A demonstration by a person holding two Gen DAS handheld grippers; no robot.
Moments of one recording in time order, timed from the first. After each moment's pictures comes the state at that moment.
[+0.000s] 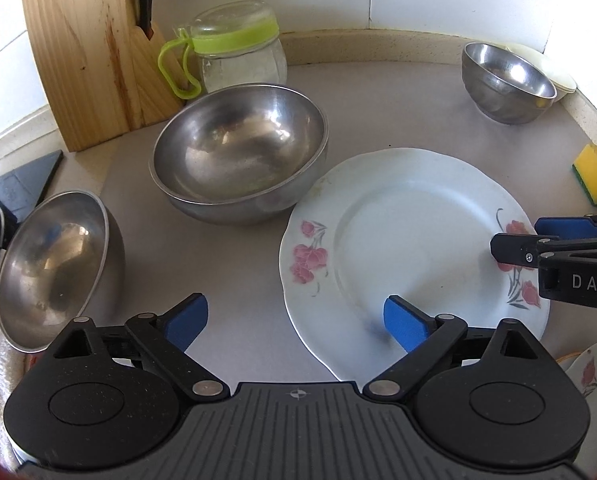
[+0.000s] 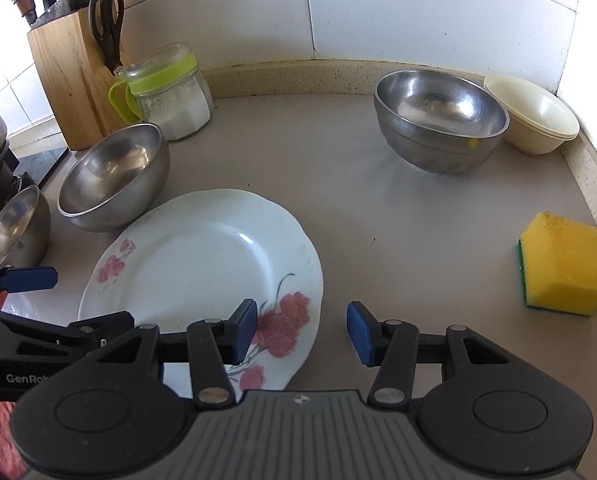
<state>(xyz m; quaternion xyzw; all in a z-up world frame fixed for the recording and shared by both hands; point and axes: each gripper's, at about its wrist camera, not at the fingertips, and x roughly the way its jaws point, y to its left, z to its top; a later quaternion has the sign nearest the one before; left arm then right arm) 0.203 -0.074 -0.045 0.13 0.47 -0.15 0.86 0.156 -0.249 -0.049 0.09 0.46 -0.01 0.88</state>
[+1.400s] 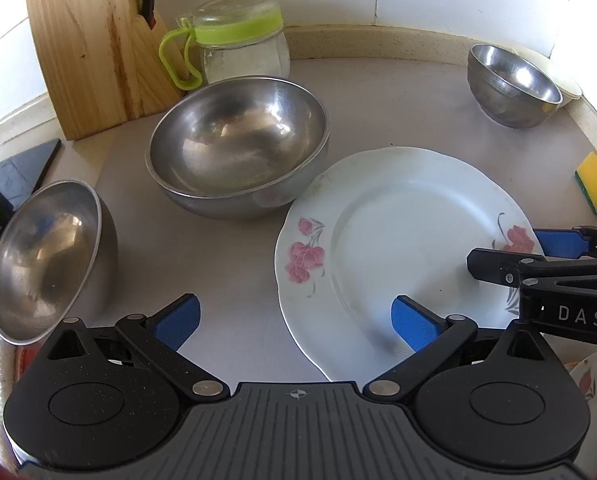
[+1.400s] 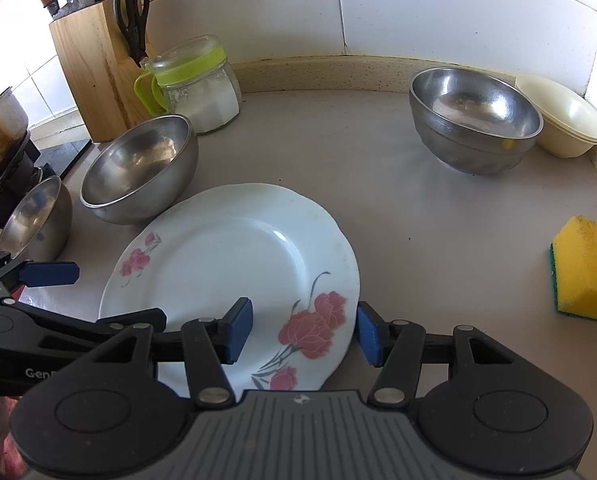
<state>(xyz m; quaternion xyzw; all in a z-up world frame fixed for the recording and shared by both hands) 0.205 -0.075 -0.051 0.11 0.48 -0.15 0.86 0.161 -0.241 -0.052 0.09 0.46 0.03 0.88</state>
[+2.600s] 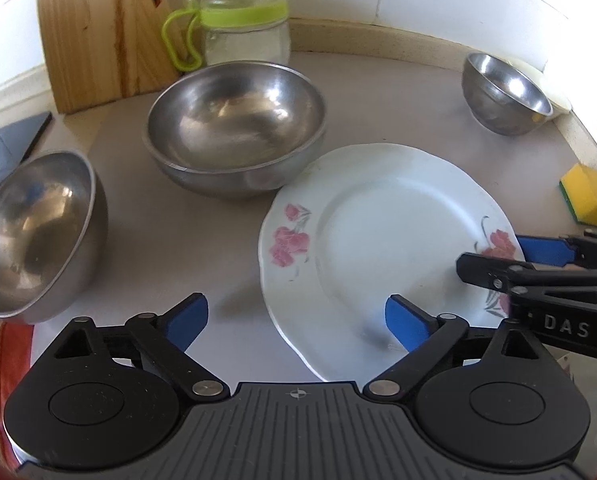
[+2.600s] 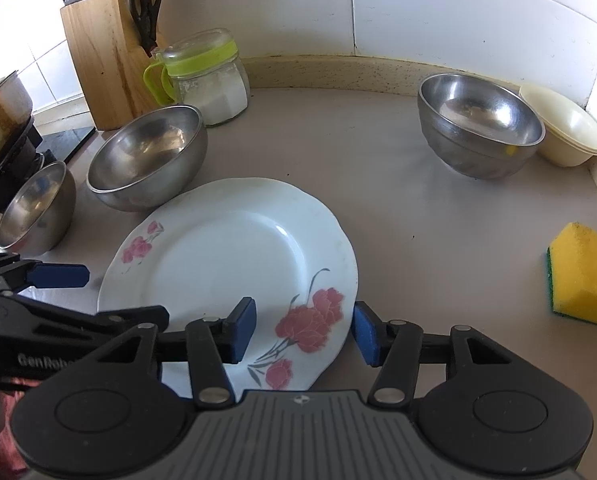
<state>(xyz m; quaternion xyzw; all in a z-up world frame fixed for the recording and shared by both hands) 0.204 -0.061 -0.052 0.06 0.49 -0.17 0.85 0.159 -0.236 -0.049 0.07 0.46 0.04 0.88</state>
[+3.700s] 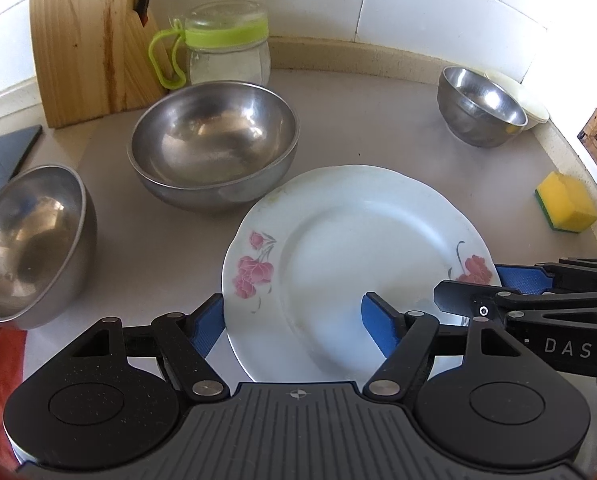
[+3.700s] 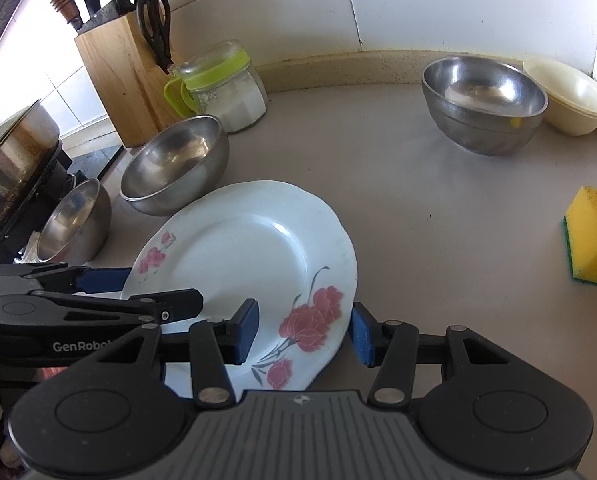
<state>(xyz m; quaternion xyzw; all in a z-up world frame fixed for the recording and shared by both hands) 0.190 -0.067 -0.046 0.06 0.46 -0.19 0.86 0.142 -0.248 -0.045 0.13 0.45 0.08 0.88</state>
